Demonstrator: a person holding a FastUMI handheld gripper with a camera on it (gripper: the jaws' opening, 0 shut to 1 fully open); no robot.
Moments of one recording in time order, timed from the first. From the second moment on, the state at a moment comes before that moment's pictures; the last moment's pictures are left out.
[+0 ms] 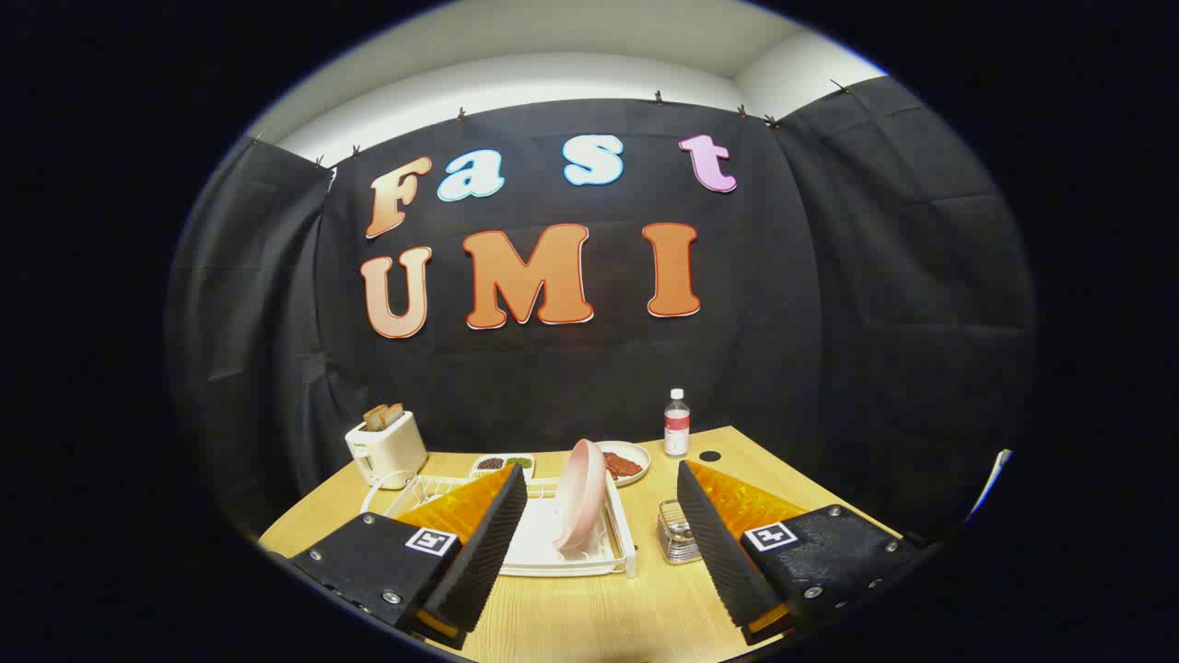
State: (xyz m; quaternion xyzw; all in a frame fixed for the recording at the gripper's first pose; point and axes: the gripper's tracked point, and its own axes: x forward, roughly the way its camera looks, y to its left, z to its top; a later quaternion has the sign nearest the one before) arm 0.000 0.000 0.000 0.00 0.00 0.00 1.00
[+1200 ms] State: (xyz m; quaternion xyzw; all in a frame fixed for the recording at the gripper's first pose) arm 0.007 -0.008 0.010 -0.01 0.03 0.00 1.00
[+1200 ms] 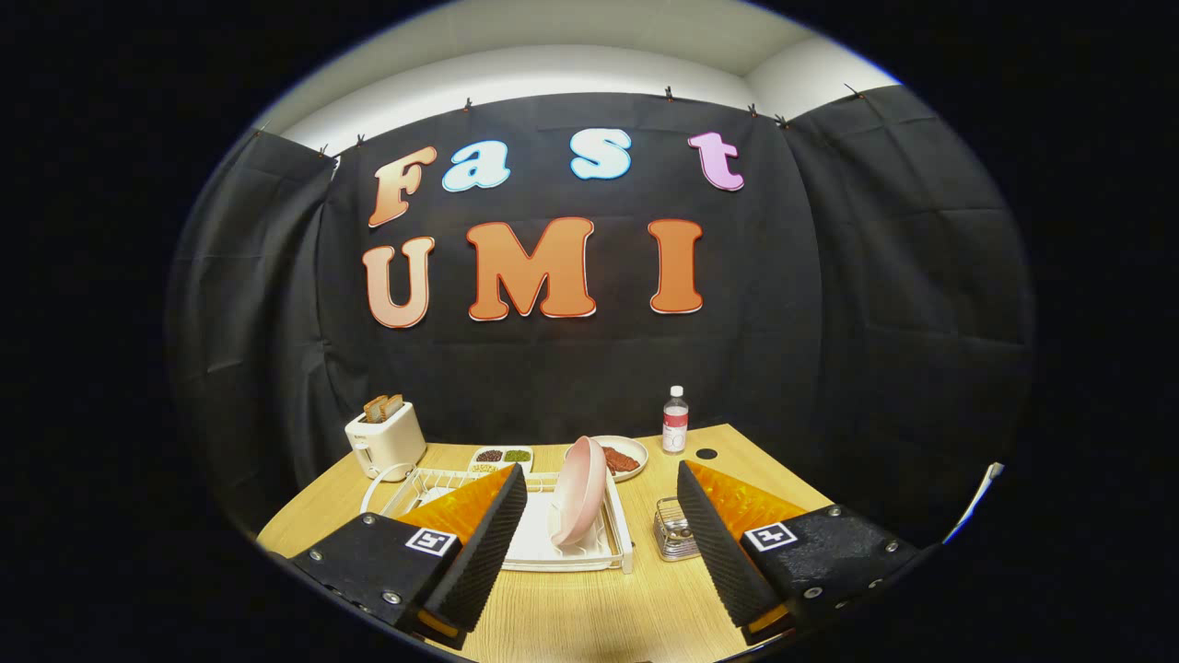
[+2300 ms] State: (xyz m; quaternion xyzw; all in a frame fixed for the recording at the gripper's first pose) arm 0.146 0.013 -0.079 -0.06 0.15 0.05 0.99
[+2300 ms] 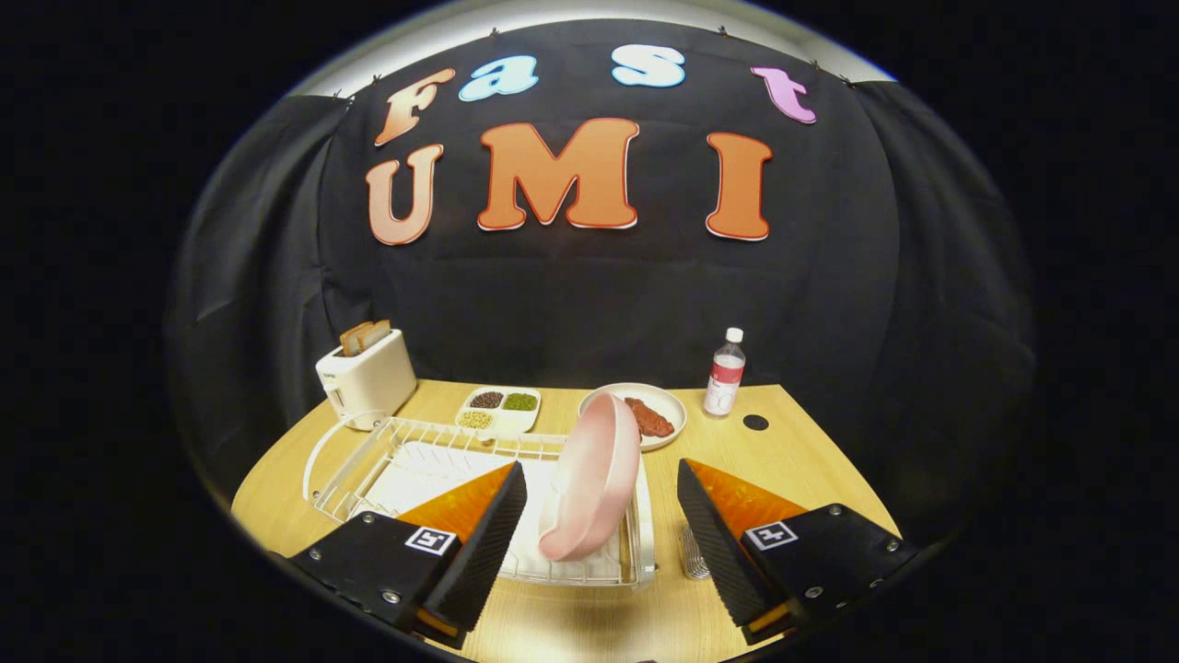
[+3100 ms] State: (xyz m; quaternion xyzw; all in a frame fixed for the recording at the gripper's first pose) arm 0.192 0.016 -0.138 -0.04 0.25 0.01 0.97
